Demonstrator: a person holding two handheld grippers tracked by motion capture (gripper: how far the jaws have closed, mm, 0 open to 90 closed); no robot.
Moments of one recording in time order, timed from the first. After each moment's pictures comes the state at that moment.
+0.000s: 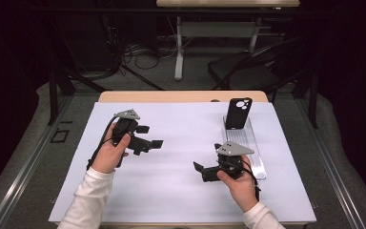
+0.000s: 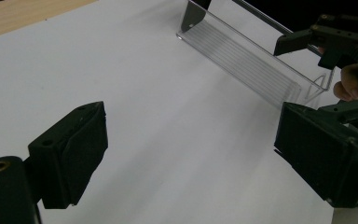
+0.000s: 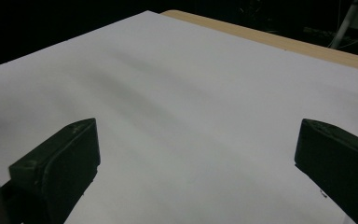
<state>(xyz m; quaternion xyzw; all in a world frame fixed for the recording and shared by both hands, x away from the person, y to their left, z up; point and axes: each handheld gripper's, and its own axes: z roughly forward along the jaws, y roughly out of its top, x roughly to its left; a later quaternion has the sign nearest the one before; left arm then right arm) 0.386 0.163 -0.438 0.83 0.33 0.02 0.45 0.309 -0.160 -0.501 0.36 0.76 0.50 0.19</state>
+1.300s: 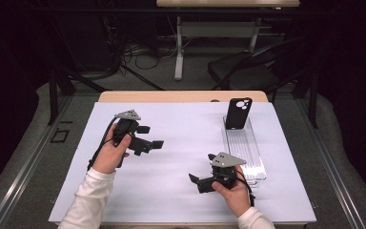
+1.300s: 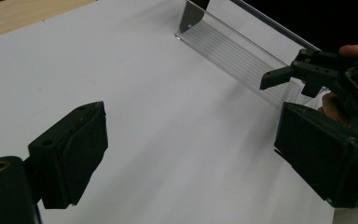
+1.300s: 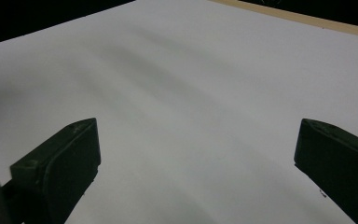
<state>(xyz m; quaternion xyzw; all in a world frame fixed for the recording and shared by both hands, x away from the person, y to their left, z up) 0.386 0.163 -0.439 0.83 0.32 0.02 0.45 0.299 -0.149 -0.535 0.34 0.78 0.50 0.17</state>
